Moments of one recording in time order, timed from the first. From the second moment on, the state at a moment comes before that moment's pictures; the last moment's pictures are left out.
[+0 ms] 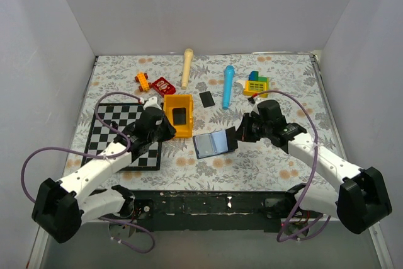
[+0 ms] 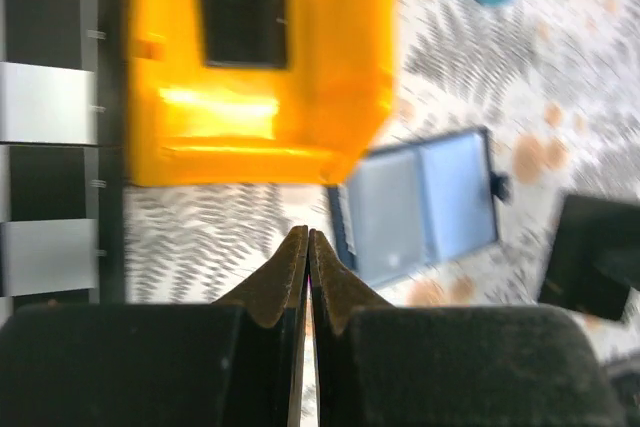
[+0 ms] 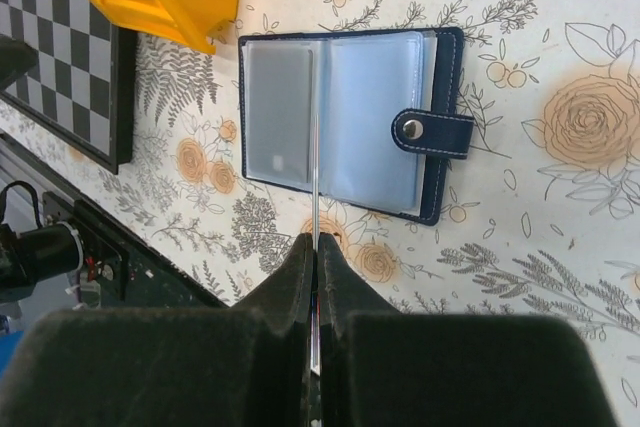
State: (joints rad) left arm -0.55 1.11 0.71 -0.31 -0.16 -0.73; right arm 0.53 1.13 0.72 -0.32 -0.31 0.58
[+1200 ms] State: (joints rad) left arm -0.76 1.41 0.57 -0.01 -0.12 -0.83; right arm 0.52 1.56 0.72 0.07 -0.57 0.50
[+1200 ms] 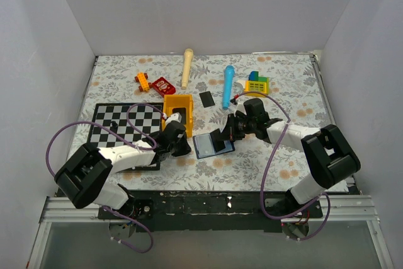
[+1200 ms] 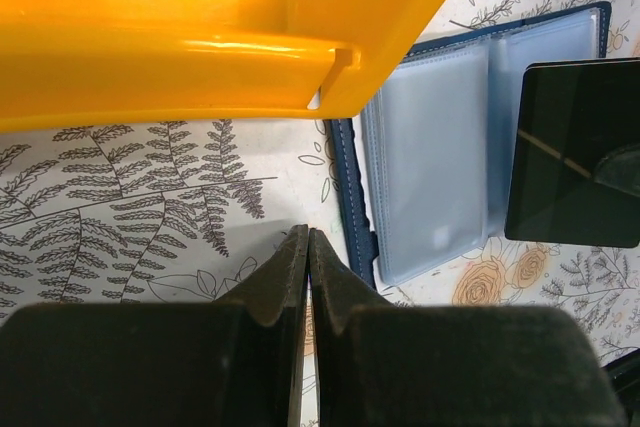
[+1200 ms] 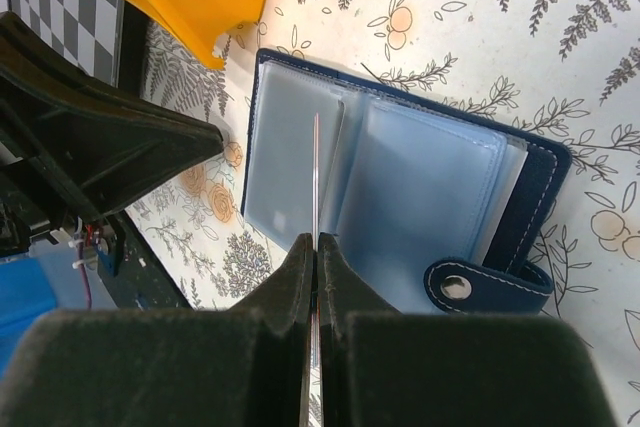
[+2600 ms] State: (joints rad) left arm -0.76 1.51 0.62 0.05 -0.11 -0.83; right arm 0.52 1.62 0.73 0.10 -0.58 0.55
